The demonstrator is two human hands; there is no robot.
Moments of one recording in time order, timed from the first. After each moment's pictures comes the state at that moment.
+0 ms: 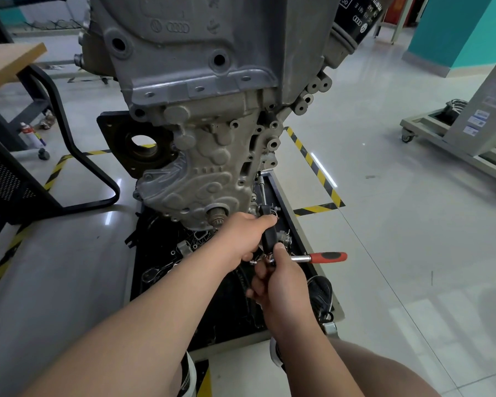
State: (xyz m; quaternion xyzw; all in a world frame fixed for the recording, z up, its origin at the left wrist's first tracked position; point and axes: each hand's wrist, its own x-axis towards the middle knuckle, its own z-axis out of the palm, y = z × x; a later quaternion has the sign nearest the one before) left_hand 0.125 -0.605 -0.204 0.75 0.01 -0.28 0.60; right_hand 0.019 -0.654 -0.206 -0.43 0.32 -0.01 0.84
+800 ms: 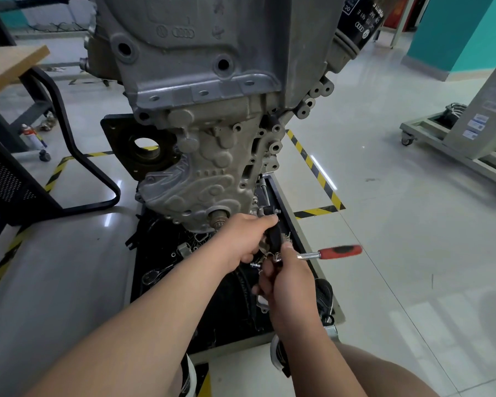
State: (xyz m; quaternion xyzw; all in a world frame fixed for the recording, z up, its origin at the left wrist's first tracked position) left_hand 0.128 -0.601 -0.201 0.74 0.00 -0.31 0.61; right_hand 0.019 -0.658 -0.202 -0.46 0.33 -0.06 0.82
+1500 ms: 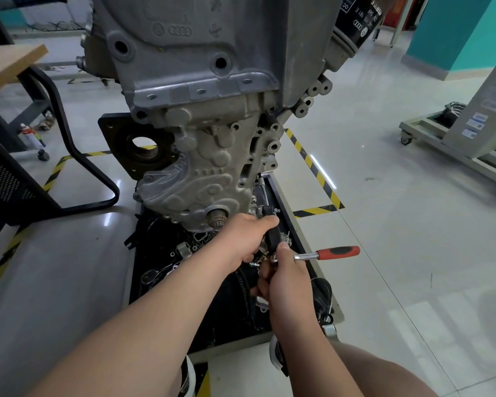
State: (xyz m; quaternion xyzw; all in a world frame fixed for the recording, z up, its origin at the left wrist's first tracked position) left_hand 0.127 -0.605 -0.205 0.76 -0.01 -0.28 0.59; right_hand 0.020 -0.658 -0.206 -0.51 0.32 -0.06 0.80
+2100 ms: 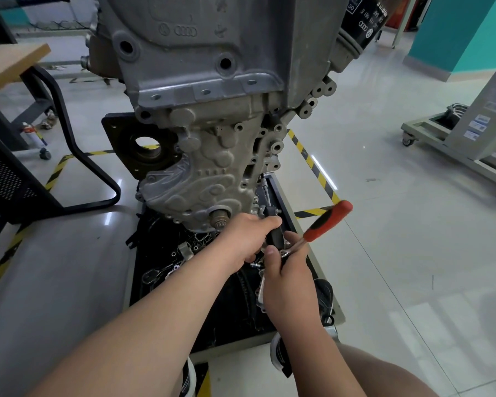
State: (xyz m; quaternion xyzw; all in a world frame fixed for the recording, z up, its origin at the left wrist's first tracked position) left_hand 0.124 -0.605 -0.198 0.76 0.00 -0.28 0.58; right_hand 0.012 -0.661 -0.210 -0.80 0.23 -0.11 0.54
